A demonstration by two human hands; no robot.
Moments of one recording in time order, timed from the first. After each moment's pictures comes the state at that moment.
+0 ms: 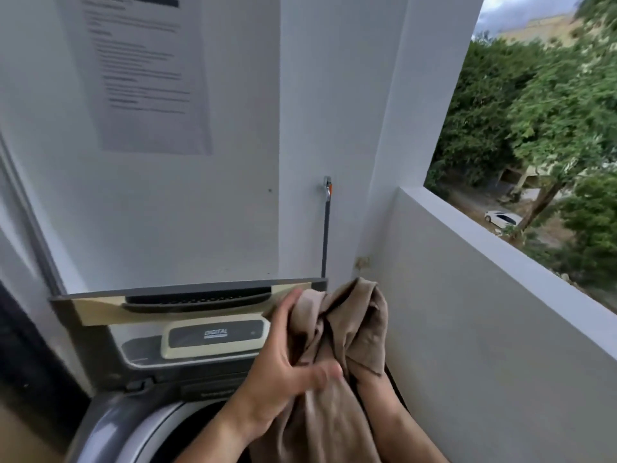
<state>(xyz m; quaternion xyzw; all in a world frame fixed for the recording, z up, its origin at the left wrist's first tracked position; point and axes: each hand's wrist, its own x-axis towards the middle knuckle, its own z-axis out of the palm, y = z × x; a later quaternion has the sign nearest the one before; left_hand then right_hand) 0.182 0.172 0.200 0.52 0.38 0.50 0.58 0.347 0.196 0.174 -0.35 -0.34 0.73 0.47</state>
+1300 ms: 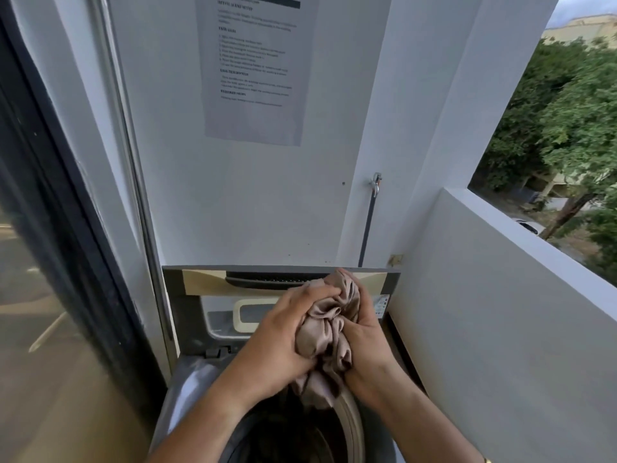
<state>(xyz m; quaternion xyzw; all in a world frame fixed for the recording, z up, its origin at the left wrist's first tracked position) 0.026 0.139 0.211 0.71 0.49 0.43 0.26 0.182 0.169 0.218 -0.35 -0.39 0.68 0.51</state>
